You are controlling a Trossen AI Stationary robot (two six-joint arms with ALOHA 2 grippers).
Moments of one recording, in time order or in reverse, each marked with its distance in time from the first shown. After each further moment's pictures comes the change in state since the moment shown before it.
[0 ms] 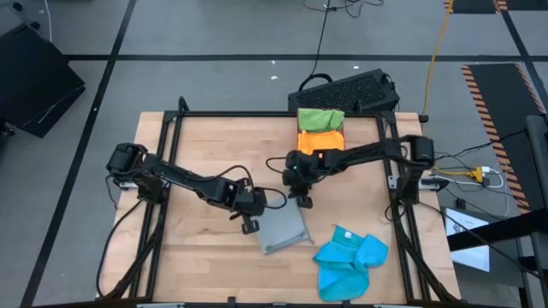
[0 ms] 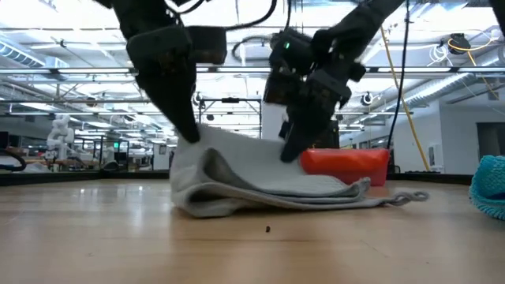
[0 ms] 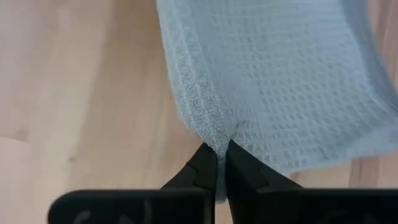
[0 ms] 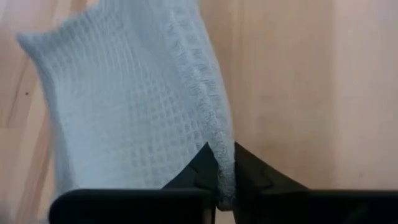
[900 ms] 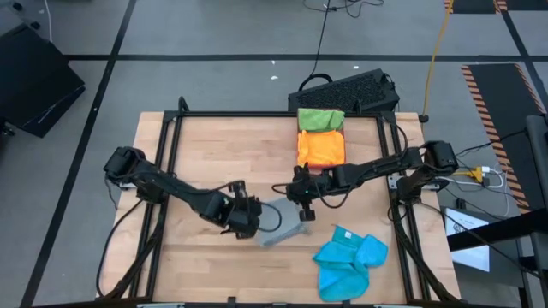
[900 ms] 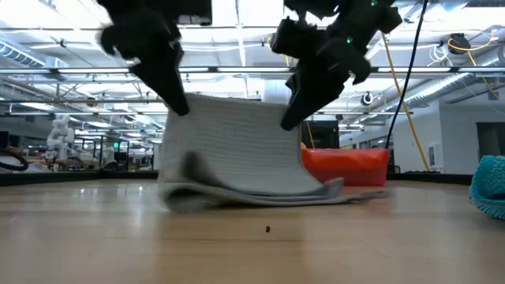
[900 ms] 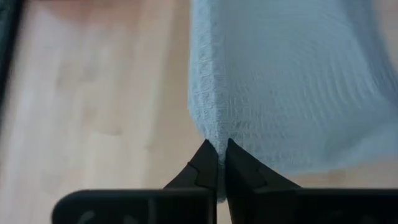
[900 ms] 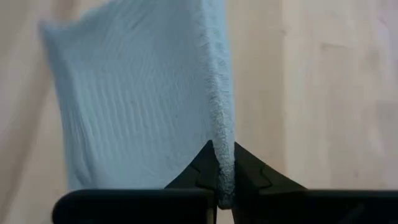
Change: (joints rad) left arm -0.134 0.000 0.113 -0.239 -0.307 0.009; right arm 0.226 -0.157 0.000 -0.082 0.489 -0.001
